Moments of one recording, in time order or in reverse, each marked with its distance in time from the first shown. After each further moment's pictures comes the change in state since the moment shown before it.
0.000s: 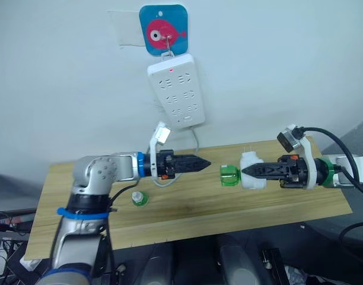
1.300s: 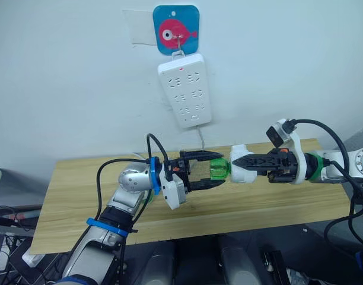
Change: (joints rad) left arm 0.032 -0.137 -0.309 0.459 0.739 -2.040 -0.050; right arm -0.065 0.092 0.062 0.018 0.154 -0.003 -0.114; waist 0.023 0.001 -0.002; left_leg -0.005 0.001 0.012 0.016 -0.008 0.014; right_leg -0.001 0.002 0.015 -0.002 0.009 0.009
